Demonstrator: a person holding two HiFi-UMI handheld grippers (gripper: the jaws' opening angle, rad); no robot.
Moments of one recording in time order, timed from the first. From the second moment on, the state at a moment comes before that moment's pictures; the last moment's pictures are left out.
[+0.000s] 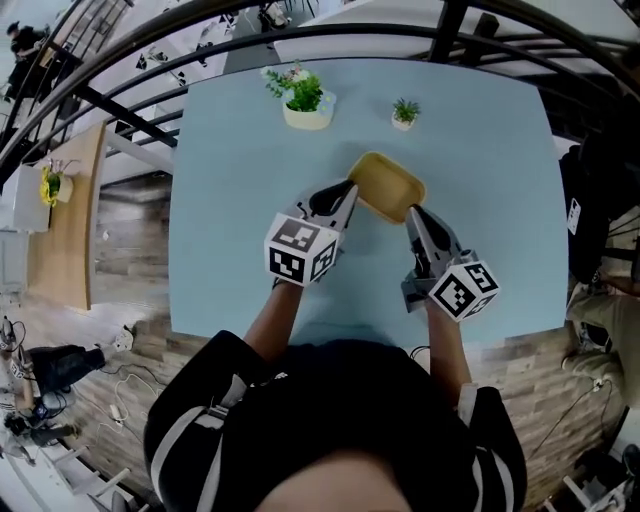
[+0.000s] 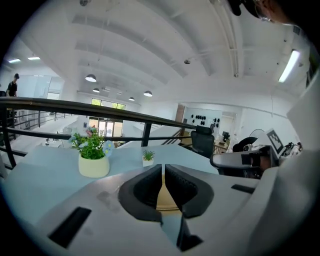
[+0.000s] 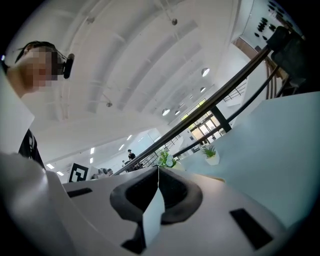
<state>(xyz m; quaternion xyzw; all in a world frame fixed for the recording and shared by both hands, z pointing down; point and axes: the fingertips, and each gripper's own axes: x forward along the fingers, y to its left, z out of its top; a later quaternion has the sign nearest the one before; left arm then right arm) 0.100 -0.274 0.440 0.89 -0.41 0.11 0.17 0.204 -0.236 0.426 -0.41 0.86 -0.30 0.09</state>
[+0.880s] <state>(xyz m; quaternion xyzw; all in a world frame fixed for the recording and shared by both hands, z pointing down) 0.052 -0.237 0.399 0.88 -0.44 0.09 0.14 0.142 -0.221 0.377 -0.35 0.91 -0.21 0.08</state>
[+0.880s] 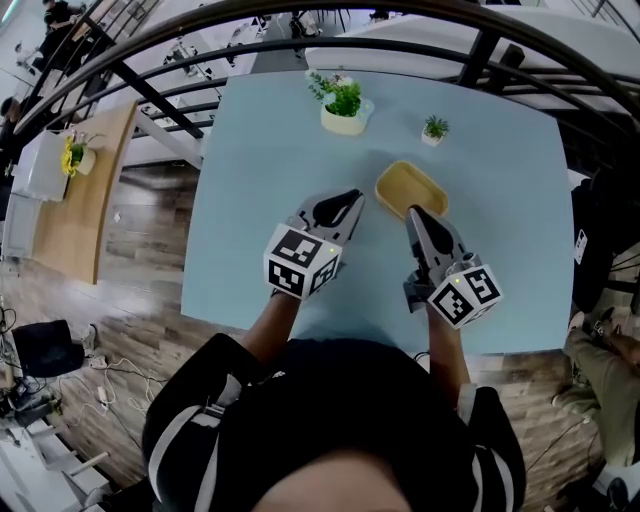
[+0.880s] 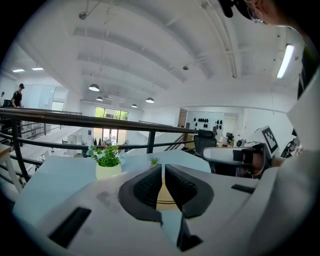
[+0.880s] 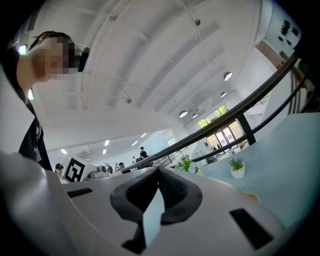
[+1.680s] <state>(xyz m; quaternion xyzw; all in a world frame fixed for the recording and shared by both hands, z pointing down) 0.039 -0.237 0.394 0.88 -0.45 0.10 0.13 0.124 -0.223 0.372 -0.34 0.91 -0.21 0.09</state>
